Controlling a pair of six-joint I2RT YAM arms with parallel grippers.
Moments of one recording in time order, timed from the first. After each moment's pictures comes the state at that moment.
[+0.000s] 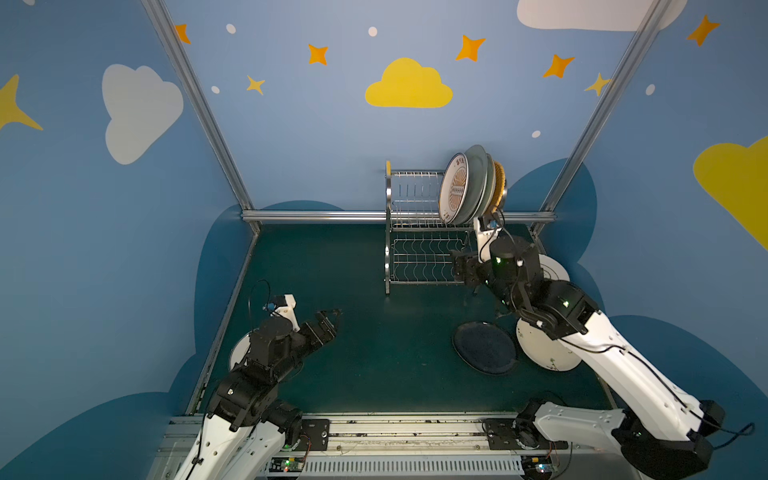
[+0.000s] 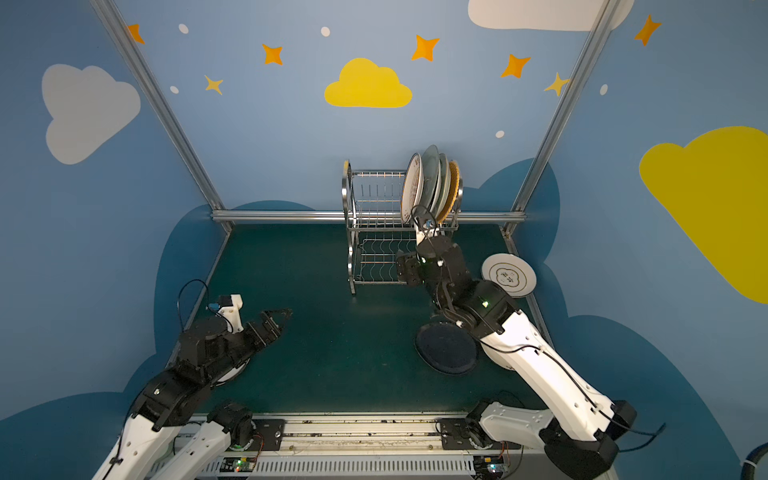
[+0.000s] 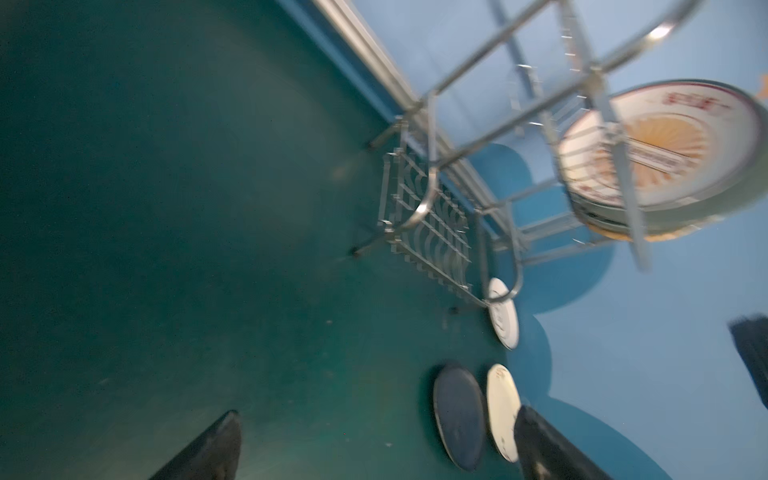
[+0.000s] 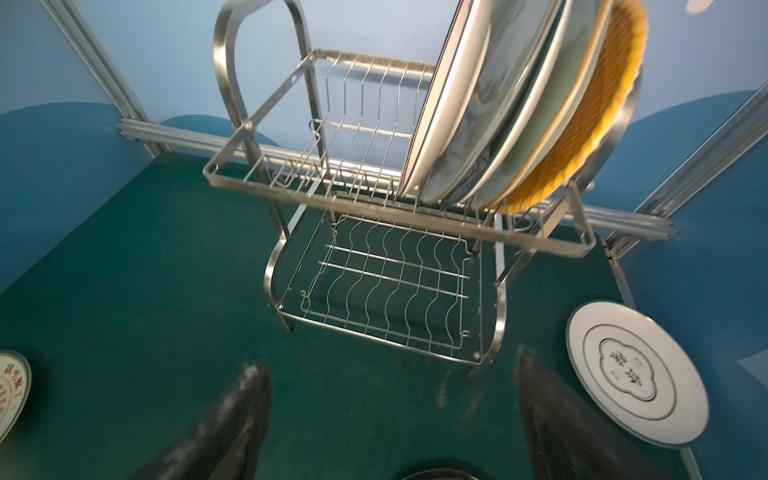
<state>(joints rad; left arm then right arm) -0.38 0.49 0.67 -0.75 0.00 -0.99 0.82 1.13 1.35 -0.69 0.47 0.21</state>
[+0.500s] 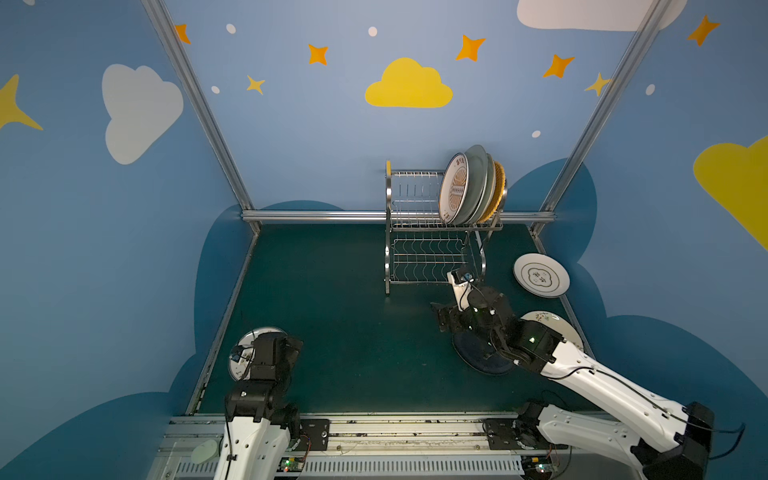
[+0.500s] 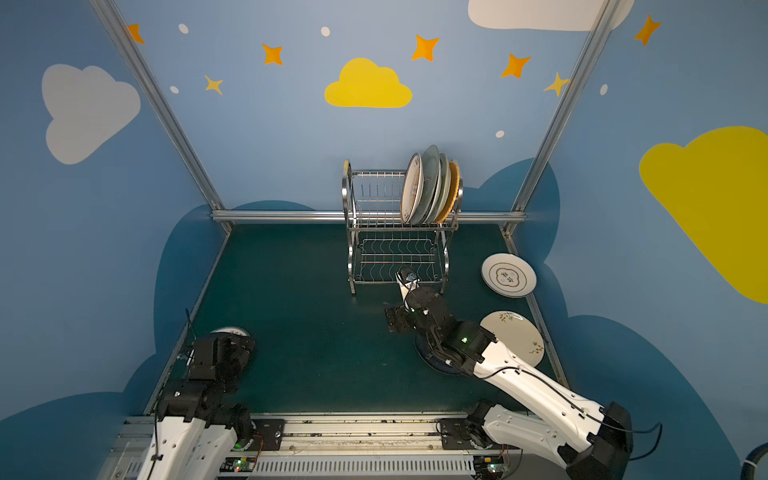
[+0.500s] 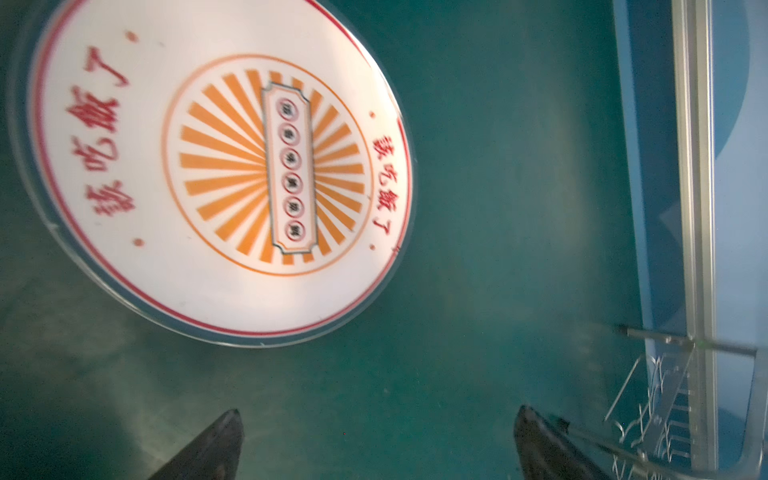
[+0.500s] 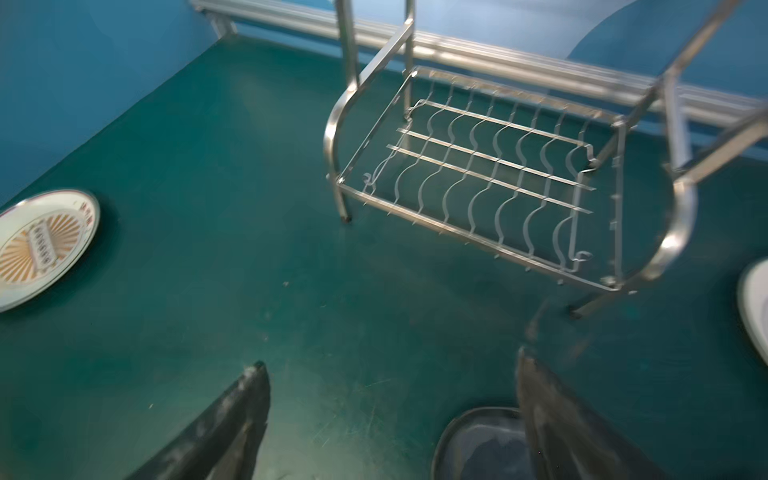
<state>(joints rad) 0.02 0.36 0.41 -0.92 -0.19 -1.25 0.89 1.01 0.87 -0.42 0.28 0.24</state>
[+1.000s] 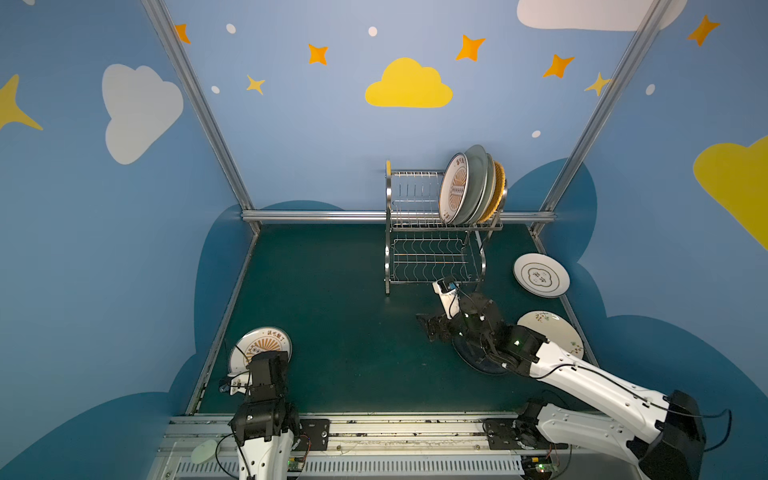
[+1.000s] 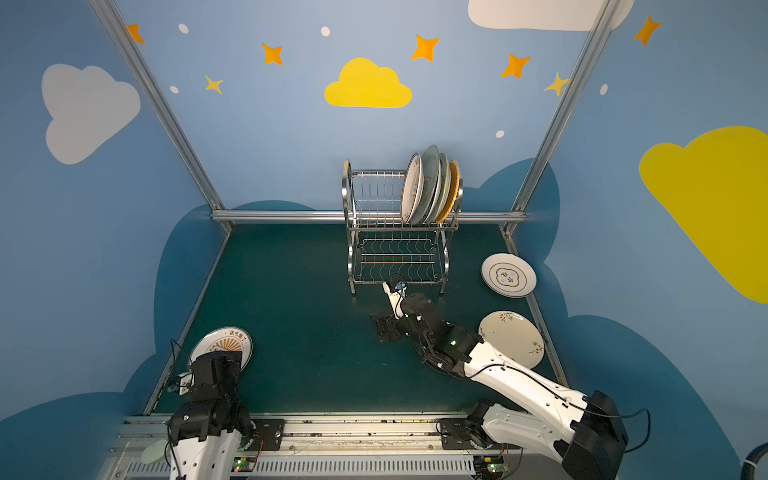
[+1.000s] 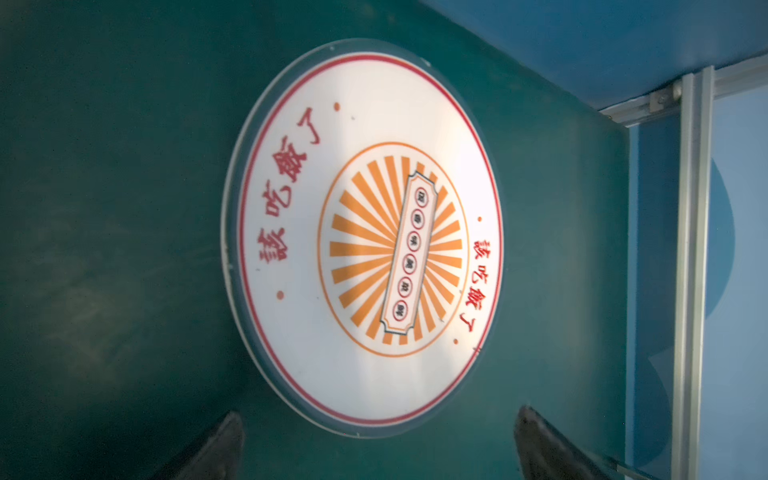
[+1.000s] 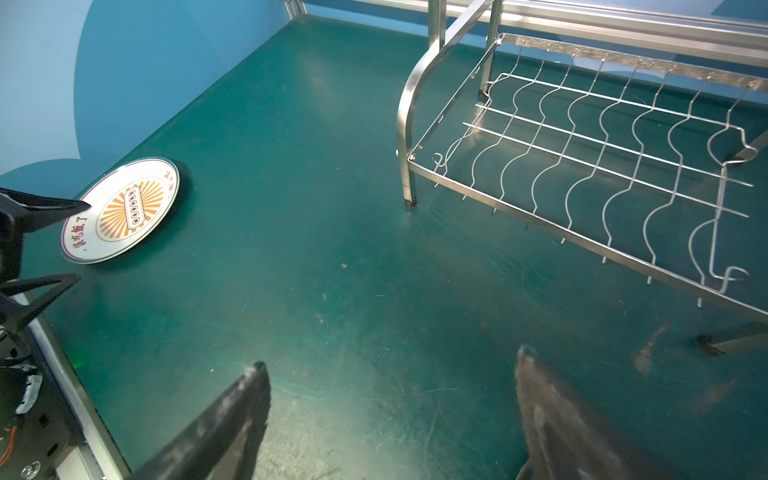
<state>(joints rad) 0.18 0.16 0.22 -0.90 -0.24 -1.37 0.90 1.06 0.78 -0.26 0.14 0.24</state>
